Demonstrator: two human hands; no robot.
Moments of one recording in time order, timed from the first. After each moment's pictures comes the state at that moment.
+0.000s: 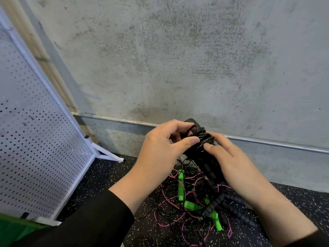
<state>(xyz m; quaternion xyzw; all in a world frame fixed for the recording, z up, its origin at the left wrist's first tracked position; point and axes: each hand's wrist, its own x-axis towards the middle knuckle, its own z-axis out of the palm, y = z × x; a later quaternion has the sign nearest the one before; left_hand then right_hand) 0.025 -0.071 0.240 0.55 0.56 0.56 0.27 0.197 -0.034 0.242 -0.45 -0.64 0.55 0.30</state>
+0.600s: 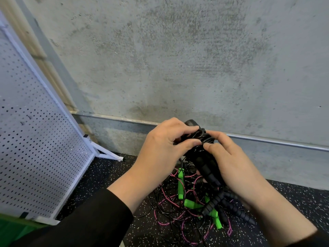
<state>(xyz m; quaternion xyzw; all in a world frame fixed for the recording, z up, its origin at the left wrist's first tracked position) 0.021 -0.066 0.234 0.65 0.54 0.51 0.14 0.194 -0.033 0.236 -0.44 -0.61 0.58 0.32</state>
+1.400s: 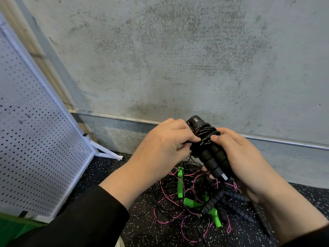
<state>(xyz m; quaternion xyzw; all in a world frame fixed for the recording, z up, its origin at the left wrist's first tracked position) 0.009 -0.062 0.234 0.77 0.51 0.38 -0.01 0.200 -0.025 0.247 -0.45 -0.54 0.63 0.32</state>
